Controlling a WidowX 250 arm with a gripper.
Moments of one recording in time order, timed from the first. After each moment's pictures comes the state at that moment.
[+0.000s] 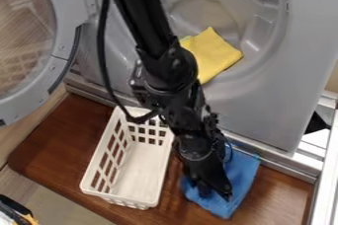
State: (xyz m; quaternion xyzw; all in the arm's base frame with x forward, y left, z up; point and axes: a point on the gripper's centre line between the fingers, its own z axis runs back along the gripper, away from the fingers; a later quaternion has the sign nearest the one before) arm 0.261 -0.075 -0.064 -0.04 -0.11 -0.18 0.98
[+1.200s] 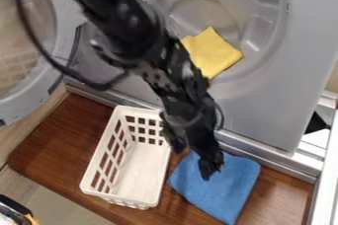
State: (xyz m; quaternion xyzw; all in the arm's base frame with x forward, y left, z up) arm 0.259 -0.057 0.005 -0.04 -0.14 -0.18 0.97
